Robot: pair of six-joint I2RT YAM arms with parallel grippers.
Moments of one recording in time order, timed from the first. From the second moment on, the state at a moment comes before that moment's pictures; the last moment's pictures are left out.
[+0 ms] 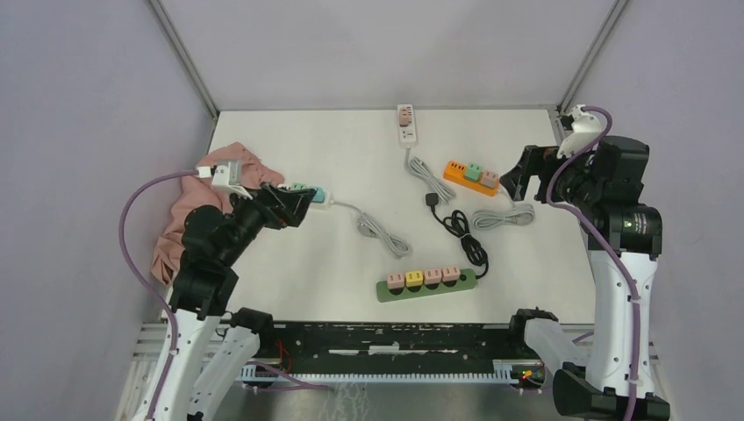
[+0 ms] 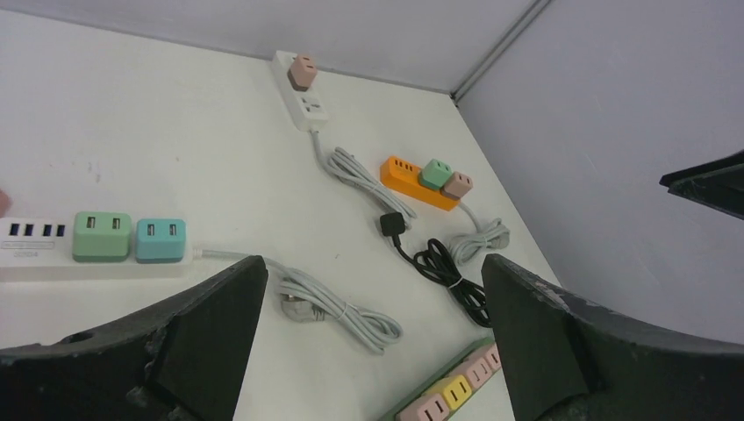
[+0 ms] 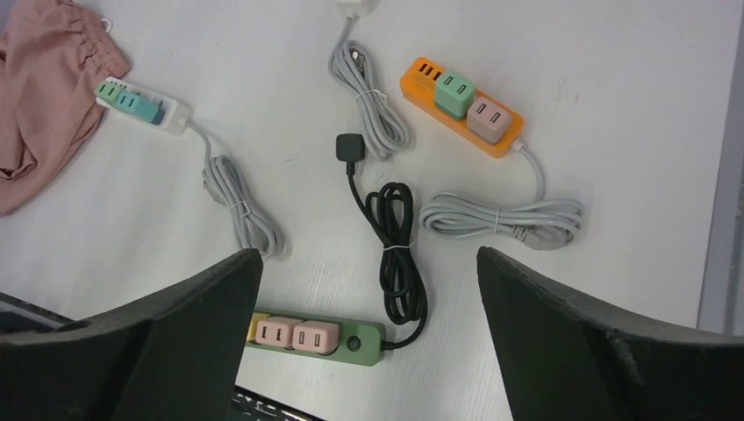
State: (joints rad) left arm -0.24 0.55 0.81 -0.30 0.23 -0.51; right arm -0.12 0.96 1.38 -0.94 -0.42 0.04
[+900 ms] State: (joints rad) left arm -0.85 0.61 0.34 0.29 0.30 -0.48; right arm -0.11 1.09 1.10 -1.19 -1.17 -0.94
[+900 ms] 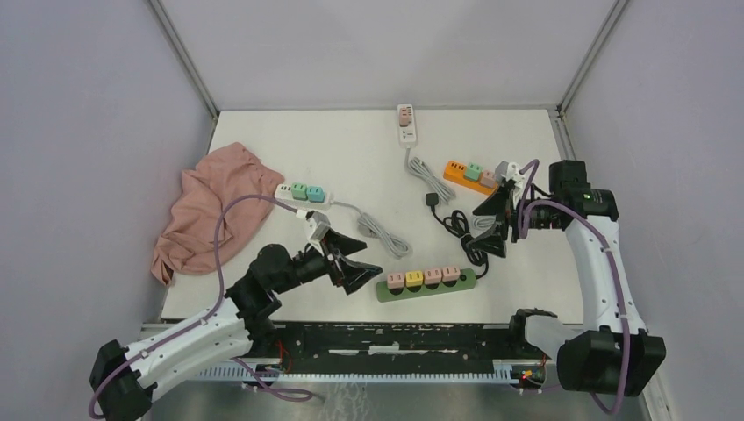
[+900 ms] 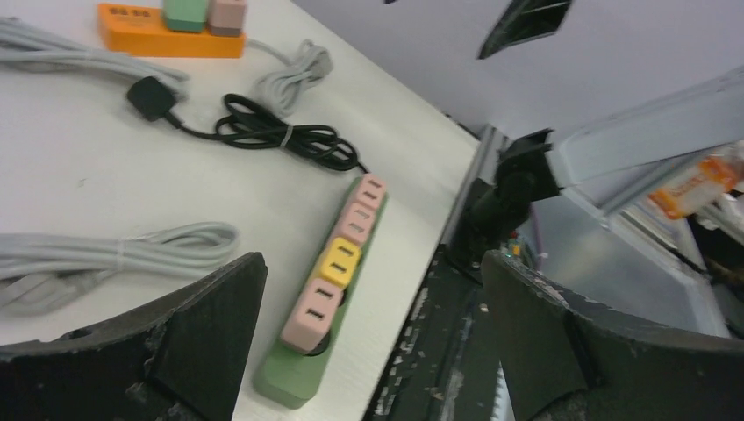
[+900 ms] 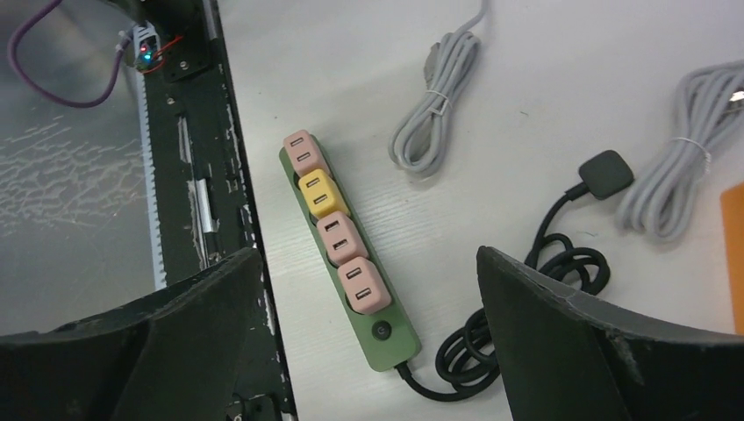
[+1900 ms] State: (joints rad) left arm -0.90 1.02 0.26 0.65 0.28 -0.18; right arm 0.00 1.25 0.89 -1.37 -1.06 -1.69
